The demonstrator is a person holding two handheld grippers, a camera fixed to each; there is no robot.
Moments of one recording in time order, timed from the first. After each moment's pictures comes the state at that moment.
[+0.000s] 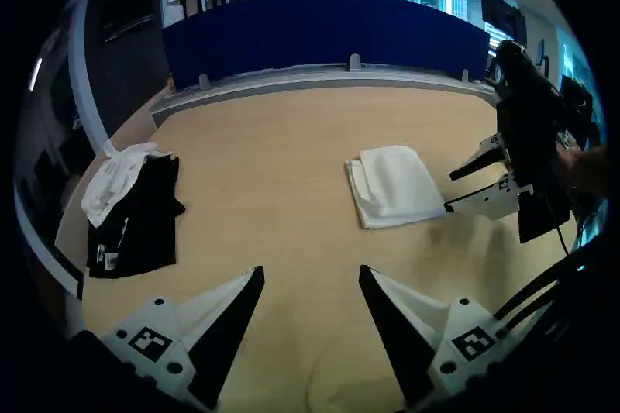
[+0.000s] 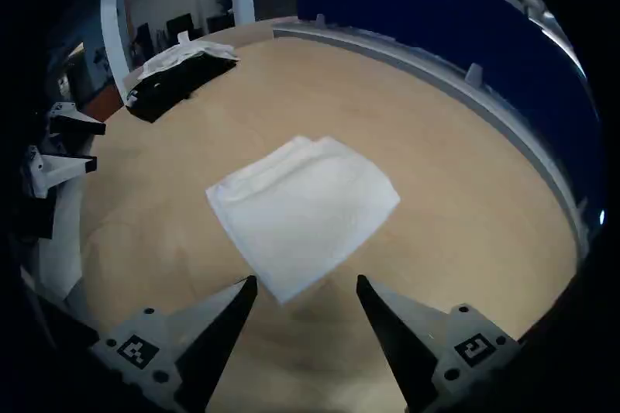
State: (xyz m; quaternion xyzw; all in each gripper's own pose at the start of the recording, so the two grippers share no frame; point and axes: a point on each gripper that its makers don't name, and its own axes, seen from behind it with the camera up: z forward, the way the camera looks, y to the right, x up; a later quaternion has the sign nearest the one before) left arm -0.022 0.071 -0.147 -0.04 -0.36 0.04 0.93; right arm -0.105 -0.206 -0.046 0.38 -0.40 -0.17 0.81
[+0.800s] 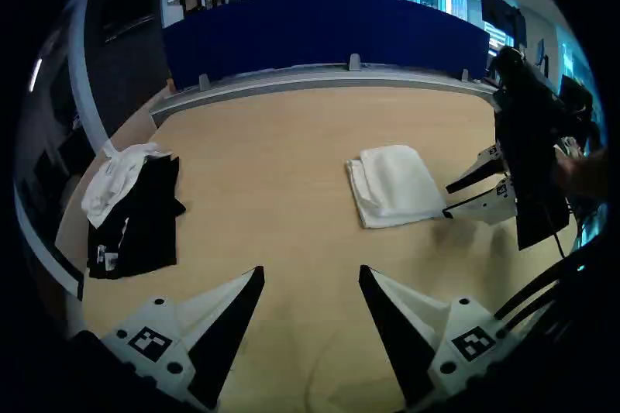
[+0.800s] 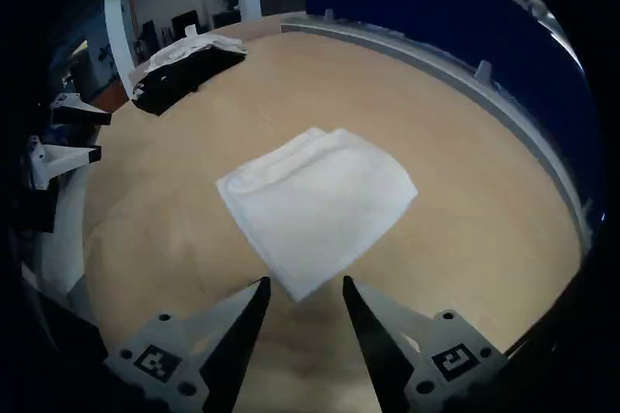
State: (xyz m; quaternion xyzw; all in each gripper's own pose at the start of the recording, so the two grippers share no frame) left arm -0.022 0.070 -0.147 -0.04 -0.36 0.04 0.93; right arm -0.118 -0.215 -0.058 0.40 -0.41 -0.17 0.80
